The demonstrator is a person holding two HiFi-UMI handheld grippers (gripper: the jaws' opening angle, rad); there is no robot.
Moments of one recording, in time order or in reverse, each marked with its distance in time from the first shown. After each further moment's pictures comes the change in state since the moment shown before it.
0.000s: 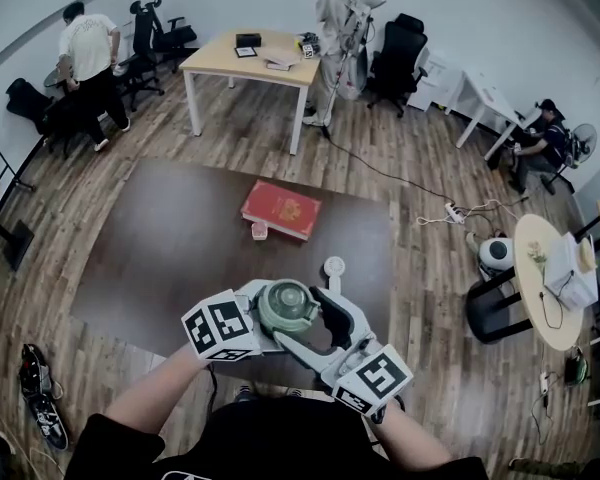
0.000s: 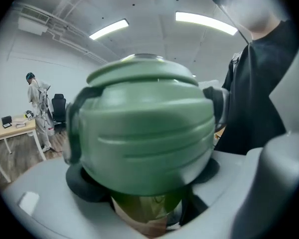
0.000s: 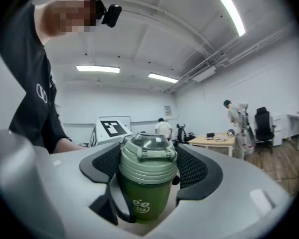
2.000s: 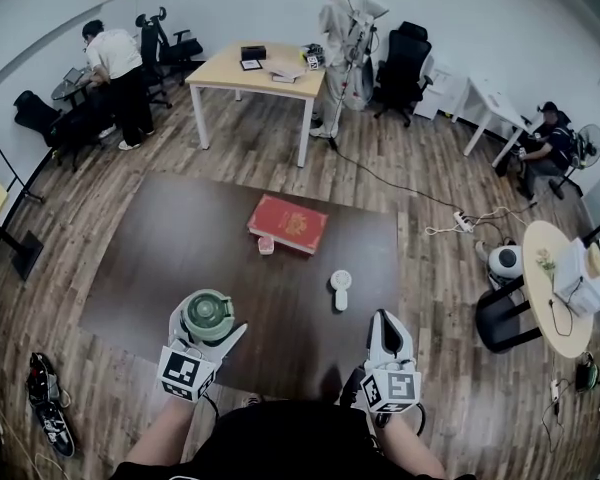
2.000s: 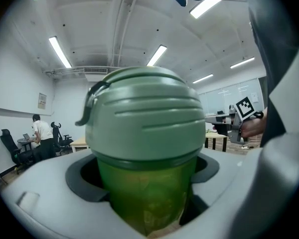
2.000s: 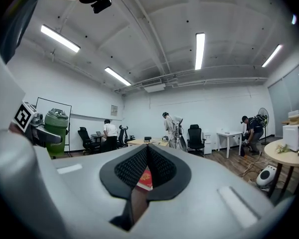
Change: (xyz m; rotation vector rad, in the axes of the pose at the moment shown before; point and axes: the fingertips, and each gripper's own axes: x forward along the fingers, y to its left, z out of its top) left arm -0.136 0.076 -0.069 -0.032 -0.241 0.884; right arm -0.111 -0.151 -0.077 -0.058 -0.052 -0.707
